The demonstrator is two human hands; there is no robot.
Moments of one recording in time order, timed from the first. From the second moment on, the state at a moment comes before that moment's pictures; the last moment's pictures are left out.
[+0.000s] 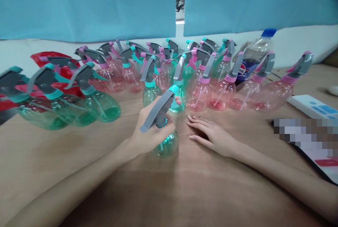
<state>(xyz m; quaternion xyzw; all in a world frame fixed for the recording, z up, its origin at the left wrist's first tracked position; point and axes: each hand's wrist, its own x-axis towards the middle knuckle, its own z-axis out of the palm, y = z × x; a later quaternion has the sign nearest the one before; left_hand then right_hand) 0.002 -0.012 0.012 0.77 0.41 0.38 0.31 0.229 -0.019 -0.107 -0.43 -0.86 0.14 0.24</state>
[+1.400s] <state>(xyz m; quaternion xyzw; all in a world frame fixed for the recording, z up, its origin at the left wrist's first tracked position) 0.001 -0.016 0.005 0.77 0.45 0.38 0.24 0.229 -0.019 -0.105 -0.44 -0.86 0.15 0.23</state>
